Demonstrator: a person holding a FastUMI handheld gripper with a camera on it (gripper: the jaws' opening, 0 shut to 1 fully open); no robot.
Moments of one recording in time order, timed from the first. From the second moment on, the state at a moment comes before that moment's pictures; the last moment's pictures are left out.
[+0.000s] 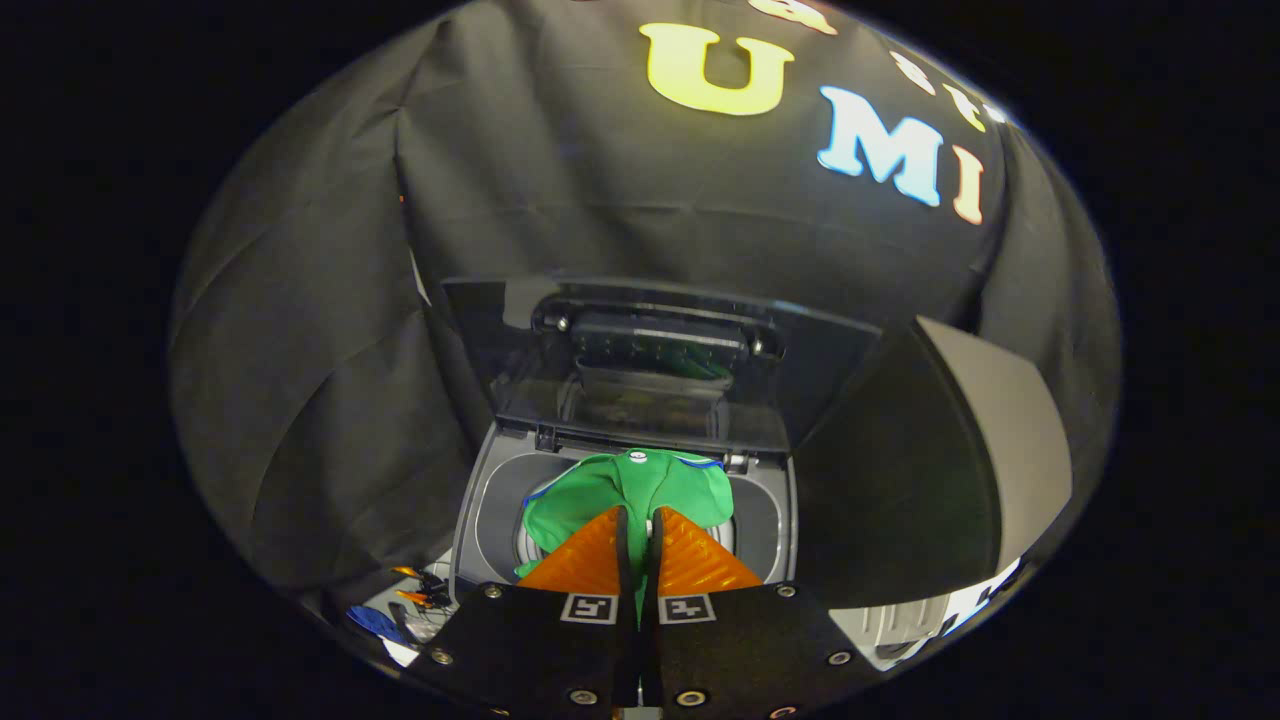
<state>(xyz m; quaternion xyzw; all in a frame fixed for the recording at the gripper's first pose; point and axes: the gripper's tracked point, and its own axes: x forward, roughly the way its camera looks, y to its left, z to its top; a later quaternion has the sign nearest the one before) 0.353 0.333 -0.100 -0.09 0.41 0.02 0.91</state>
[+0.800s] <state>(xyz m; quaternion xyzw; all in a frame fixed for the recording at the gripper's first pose) 0.351 0.316 -0.245 -0.06 0.50 0.01 0.86</state>
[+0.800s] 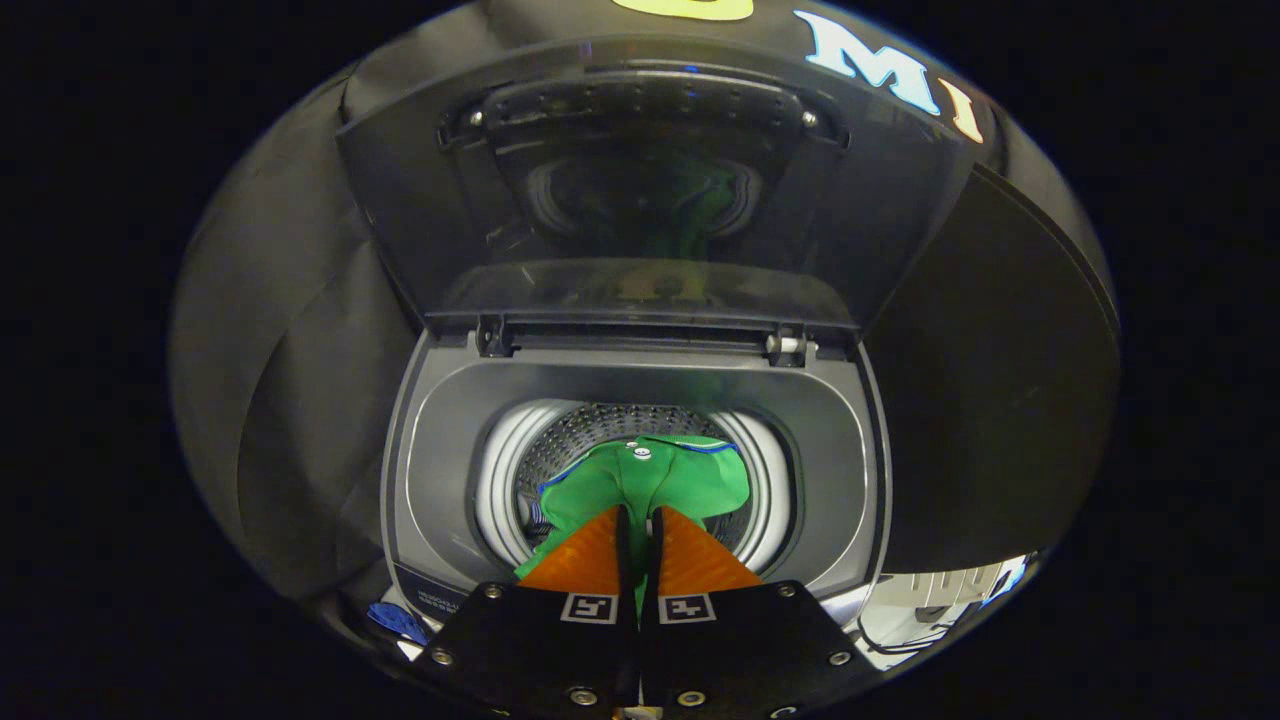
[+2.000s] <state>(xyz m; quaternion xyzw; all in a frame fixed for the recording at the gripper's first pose) 0.319 0.308 -0.337 -0.09 0.59 0.02 0.81</state>
